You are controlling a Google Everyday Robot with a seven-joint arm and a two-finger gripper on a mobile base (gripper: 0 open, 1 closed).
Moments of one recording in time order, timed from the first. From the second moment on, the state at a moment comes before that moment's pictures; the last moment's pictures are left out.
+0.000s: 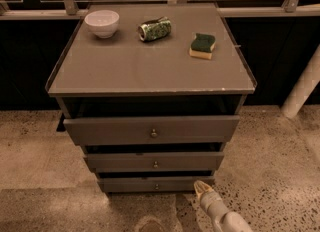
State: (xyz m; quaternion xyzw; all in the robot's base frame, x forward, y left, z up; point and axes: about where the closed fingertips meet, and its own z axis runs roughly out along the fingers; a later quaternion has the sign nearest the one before) arm 0.563 -0.214 0.223 -0.19 0.82 0.05 0.53
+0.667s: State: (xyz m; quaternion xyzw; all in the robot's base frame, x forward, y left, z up) arm 0.629 -0.228 0.232 -0.14 0.81 0.05 0.57
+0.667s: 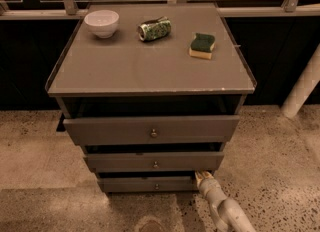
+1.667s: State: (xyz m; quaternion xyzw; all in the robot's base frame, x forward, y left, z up) arm 0.657 -0.200 0.190 -0.16 0.83 0.02 0.54
